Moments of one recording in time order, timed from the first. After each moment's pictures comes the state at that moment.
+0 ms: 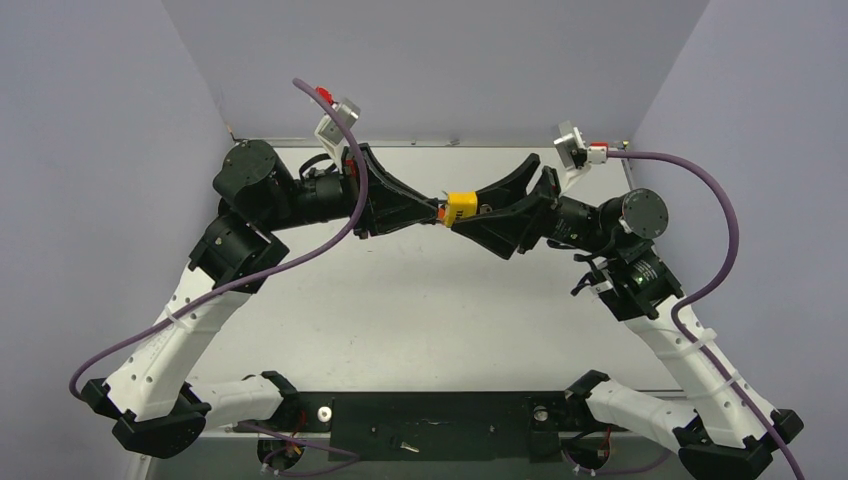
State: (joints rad) left arm -0.70 1.17 1.61 -0.26 0.71 -0.67; right arm 0.62 0.98 1.25 0.12 -0.75 0.59
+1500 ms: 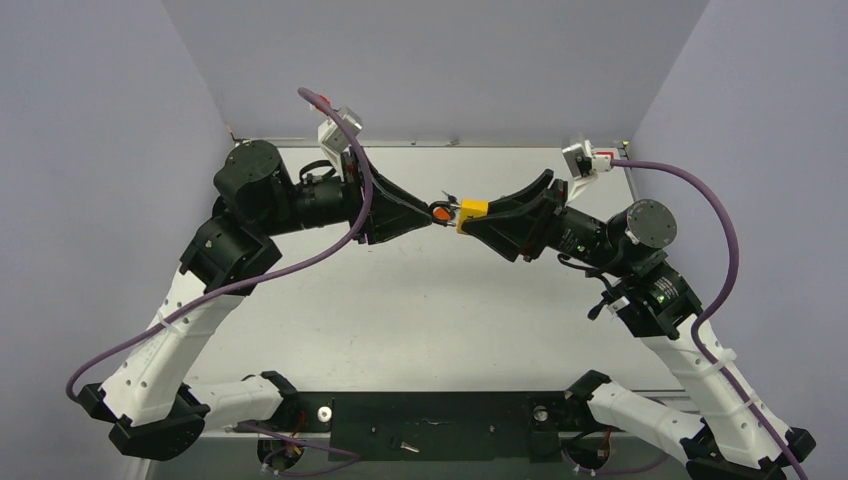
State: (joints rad) left arm -0.69 1.16 1.63 -0.43 0.65 -0.52; right arm 0.63 0.90 1.25 -0.12 -0.56 0.55
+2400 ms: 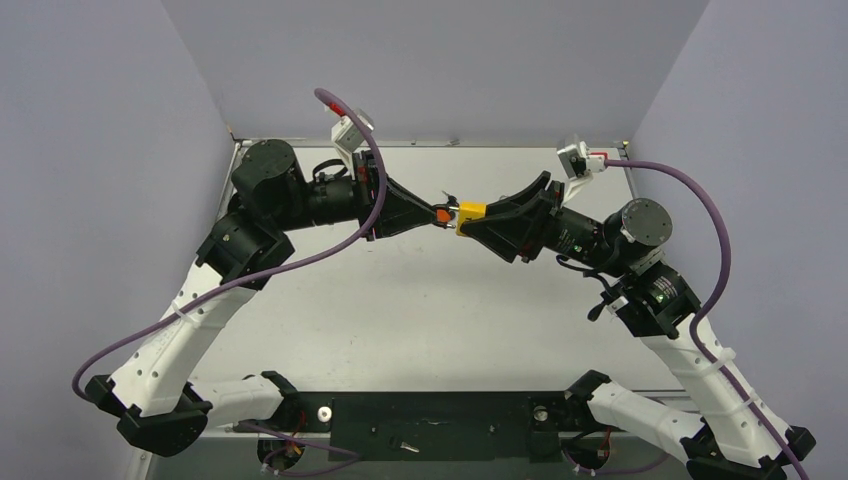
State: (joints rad) left arm -0.69 1.19 1.58 -0.37 0.69 -0.53; right arm 0.64 0.91 1.25 -0.16 -0.55 0.54
